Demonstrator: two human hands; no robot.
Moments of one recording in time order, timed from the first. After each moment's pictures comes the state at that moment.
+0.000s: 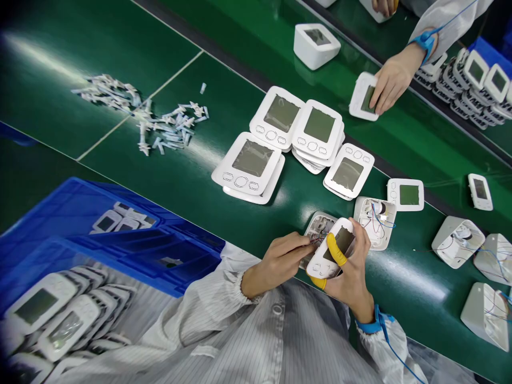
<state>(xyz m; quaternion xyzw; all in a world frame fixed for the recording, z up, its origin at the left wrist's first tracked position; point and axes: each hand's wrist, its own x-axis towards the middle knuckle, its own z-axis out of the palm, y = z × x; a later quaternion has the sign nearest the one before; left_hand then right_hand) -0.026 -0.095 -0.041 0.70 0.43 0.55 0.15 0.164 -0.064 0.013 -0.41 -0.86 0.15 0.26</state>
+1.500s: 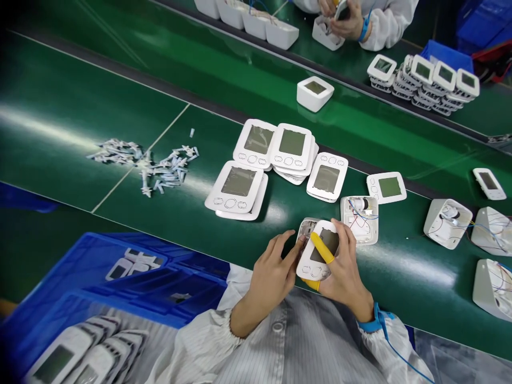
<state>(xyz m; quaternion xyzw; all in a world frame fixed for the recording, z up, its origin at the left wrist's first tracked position) -0.032 -0.118 -0.017 0.75 0.60 0.27 0.12 0.161 -0.072 0.012 -0.42 -0.86 0.14 0.24</state>
